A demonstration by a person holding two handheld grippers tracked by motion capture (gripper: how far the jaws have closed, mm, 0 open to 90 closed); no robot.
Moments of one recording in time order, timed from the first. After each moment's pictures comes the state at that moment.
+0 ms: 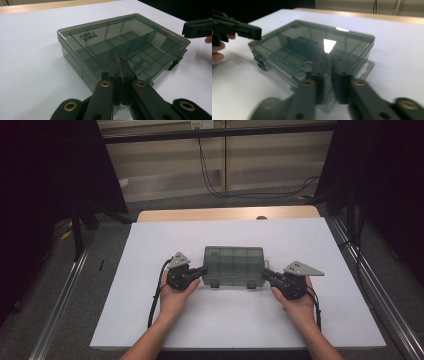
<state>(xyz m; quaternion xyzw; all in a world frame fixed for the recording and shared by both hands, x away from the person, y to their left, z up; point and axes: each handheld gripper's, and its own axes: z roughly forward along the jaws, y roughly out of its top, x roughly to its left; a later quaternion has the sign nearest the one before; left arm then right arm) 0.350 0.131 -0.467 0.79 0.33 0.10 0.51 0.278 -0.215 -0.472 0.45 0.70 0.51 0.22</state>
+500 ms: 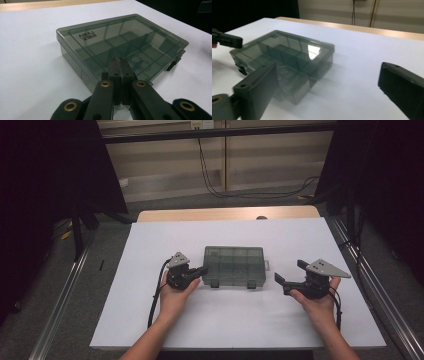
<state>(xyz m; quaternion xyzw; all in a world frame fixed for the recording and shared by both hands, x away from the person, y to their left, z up) 0.351 0.131 -0.467 0.78 0.33 0.09 0.52 0.261 -0.259 -0.450 0.47 0.68 0.50 0.28</state>
